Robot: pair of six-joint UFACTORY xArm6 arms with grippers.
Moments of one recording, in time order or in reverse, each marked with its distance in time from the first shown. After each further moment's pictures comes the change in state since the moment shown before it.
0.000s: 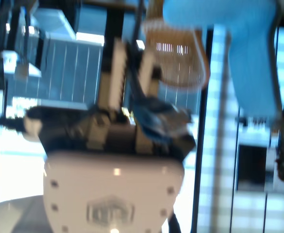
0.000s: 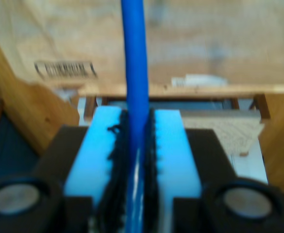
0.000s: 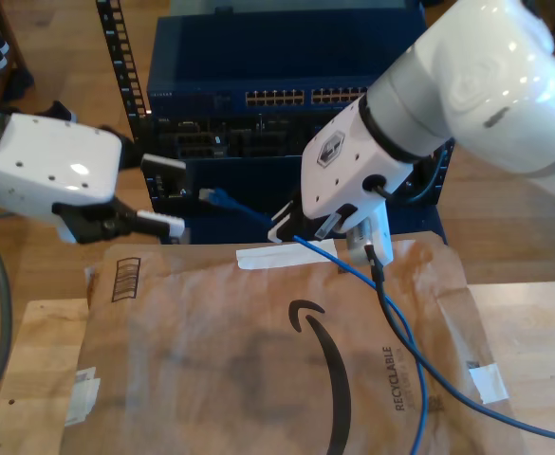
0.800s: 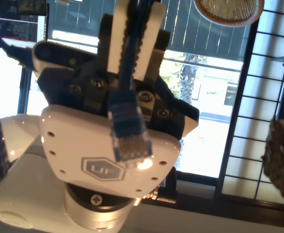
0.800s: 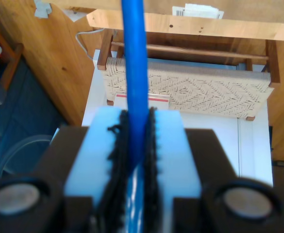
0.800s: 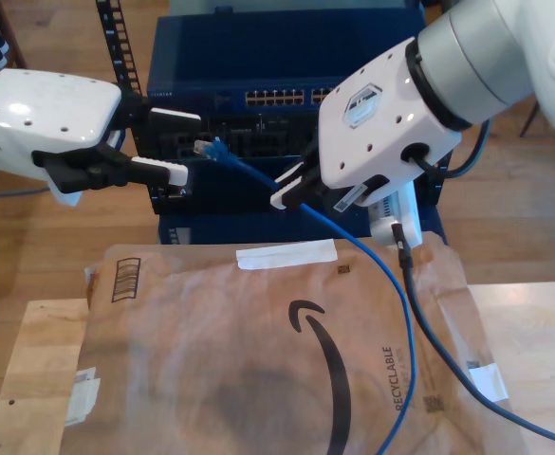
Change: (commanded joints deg) left arm 0.9 1.6 -3.8 -4.7 11.3 -8.8; right arm -0.4 -7.6 -0.1 2.2 2.7 0.1
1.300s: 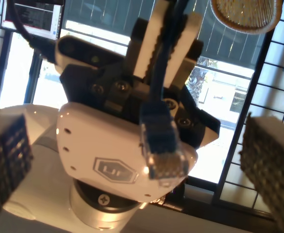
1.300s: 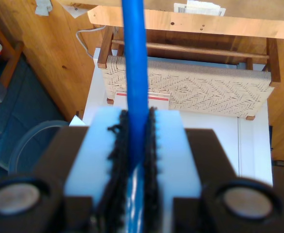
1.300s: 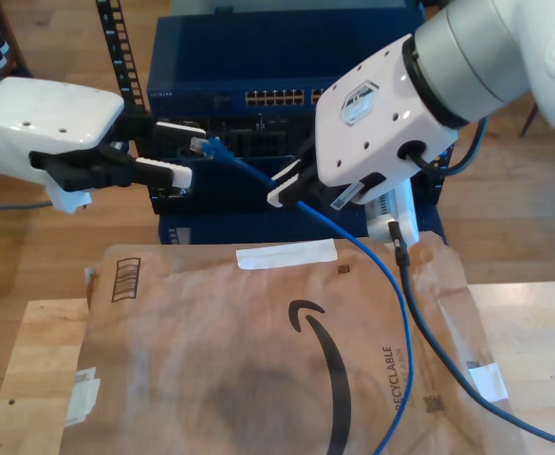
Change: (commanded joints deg) left arm 0.0 0.2 0.2 0.3 2.0 -4.2; right arm 0.3 0.3 -0.2 0.0 -0.3 0.0
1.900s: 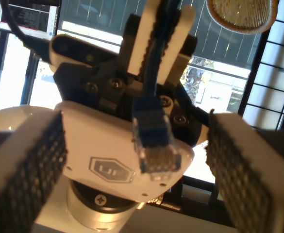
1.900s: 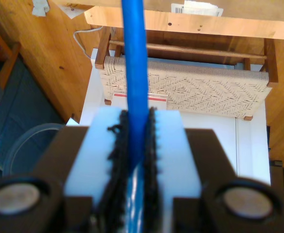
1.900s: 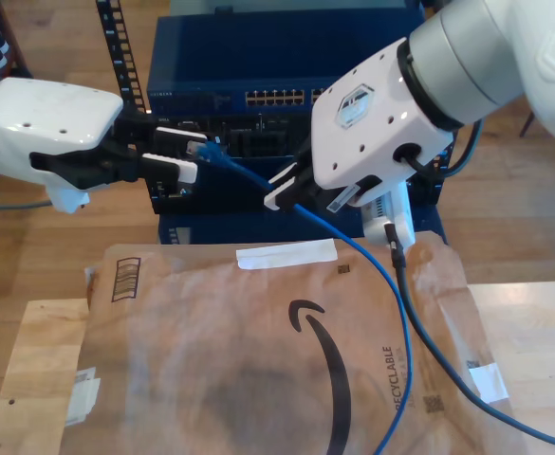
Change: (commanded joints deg) left arm 0.1 -0.1 0.1 0.1 -0.4 0.4; right arm 0.4 0.7 0.0 0.0 -0.2 0.1
